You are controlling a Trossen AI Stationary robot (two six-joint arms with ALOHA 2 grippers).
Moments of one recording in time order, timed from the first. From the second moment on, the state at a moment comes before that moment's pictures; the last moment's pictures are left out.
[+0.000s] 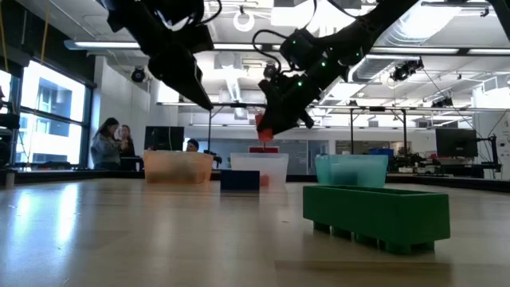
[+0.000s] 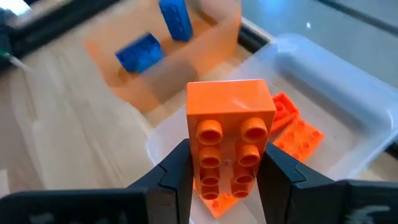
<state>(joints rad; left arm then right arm) 0.36 1.34 0.89 -0.36 -0.06 0.25 -0.44 1.80 1.17 -0.02 0.00 0.25</state>
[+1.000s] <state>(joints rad) 0.36 1.66 0.89 -0.13 0.08 0.32 -0.46 1.87 1.17 -0.02 0.08 0.25</state>
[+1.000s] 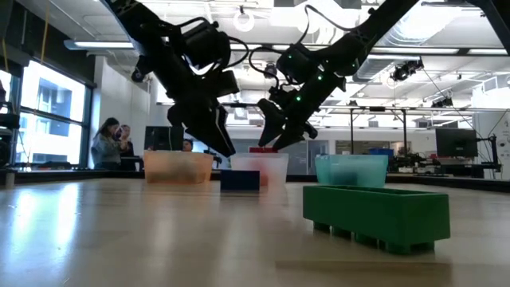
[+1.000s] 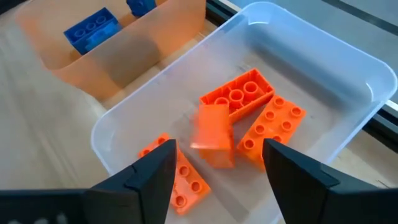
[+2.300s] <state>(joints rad) 0.33 1.83 0.89 -0.03 0.07 0.31 -0.46 1.71 1.17 -0.15 -0.03 0.21</state>
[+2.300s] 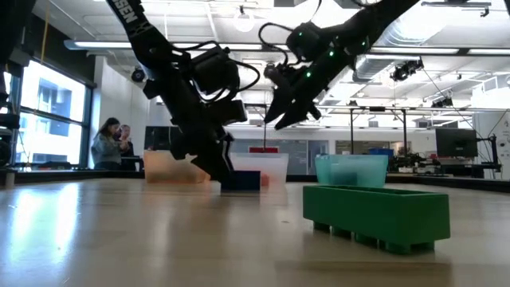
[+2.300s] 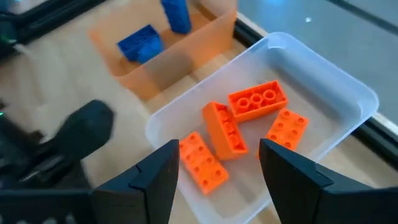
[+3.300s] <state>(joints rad) 0.55 1.47 0.89 -0.31 -0.04 0.35 -0.07 1.59 1.17 -0.43 -0.12 0.41</state>
